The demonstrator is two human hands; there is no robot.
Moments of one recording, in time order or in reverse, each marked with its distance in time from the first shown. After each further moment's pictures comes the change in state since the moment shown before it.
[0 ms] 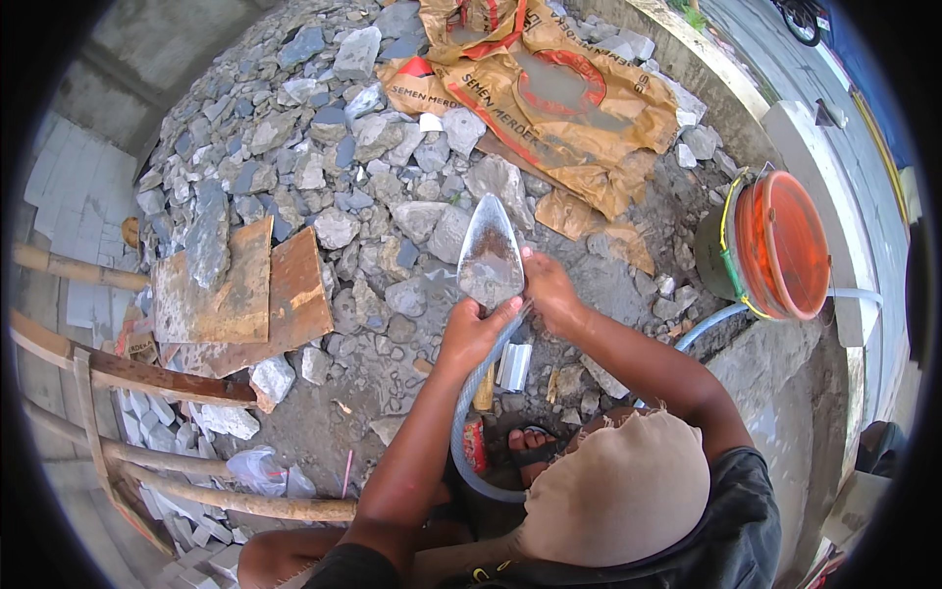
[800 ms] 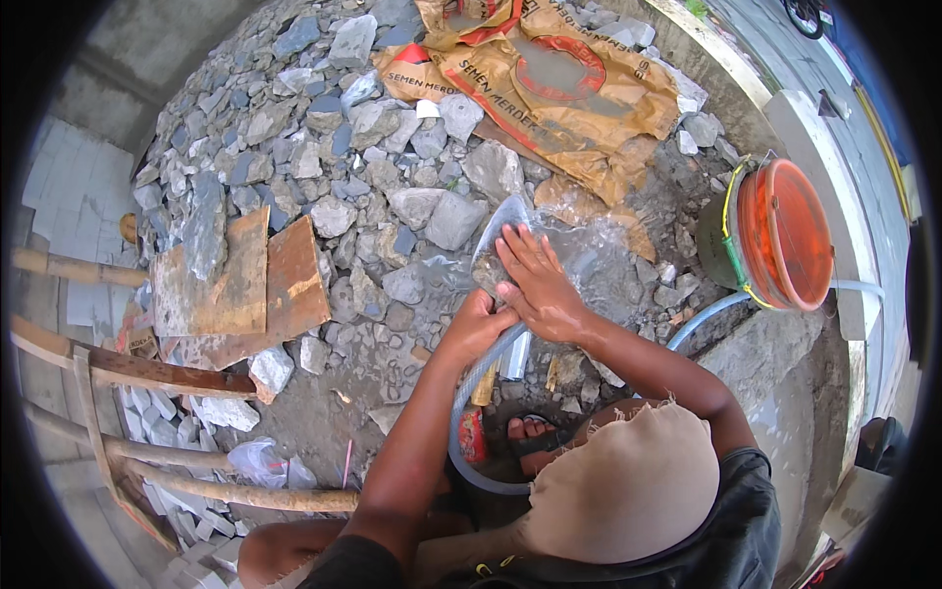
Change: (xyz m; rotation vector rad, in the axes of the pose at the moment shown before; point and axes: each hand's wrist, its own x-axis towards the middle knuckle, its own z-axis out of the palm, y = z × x) left_hand 0.003 -0.022 -0.004 -0.016 -0.228 -0.107; right_hand -0.044 -0.025 -0.012 -1.149 -0.046 -0.872
